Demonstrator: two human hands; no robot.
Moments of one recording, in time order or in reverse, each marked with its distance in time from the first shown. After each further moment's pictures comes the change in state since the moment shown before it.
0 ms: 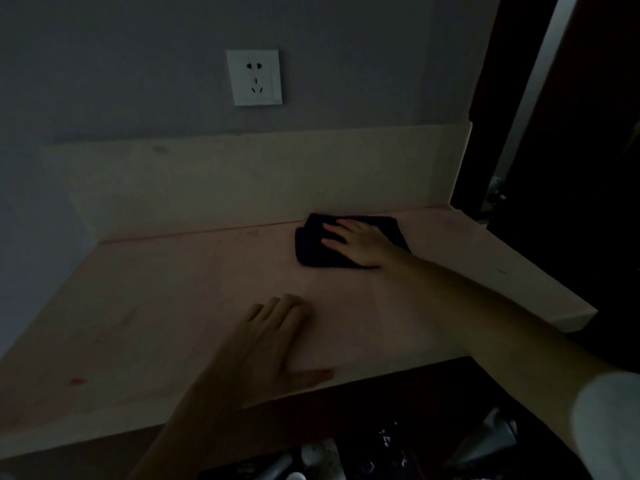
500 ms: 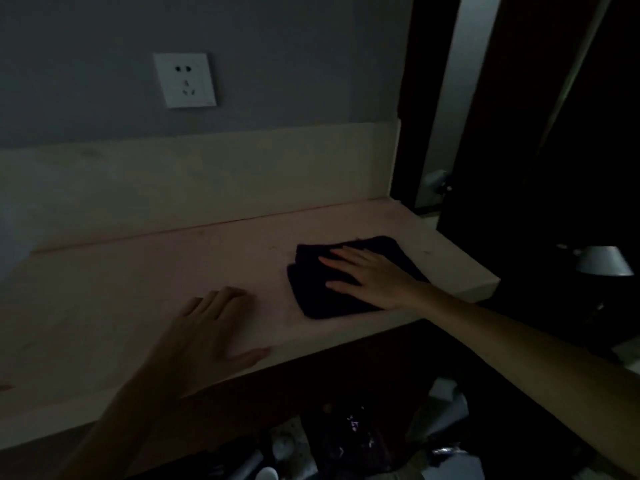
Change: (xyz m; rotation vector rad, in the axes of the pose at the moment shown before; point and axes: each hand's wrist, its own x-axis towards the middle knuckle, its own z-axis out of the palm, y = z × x) left_hand 0.002 0.017 -0.003 0.079 0.041 -0.013; right_hand -0.168 0.066 0.002 -0.019 -0.011 -0.136
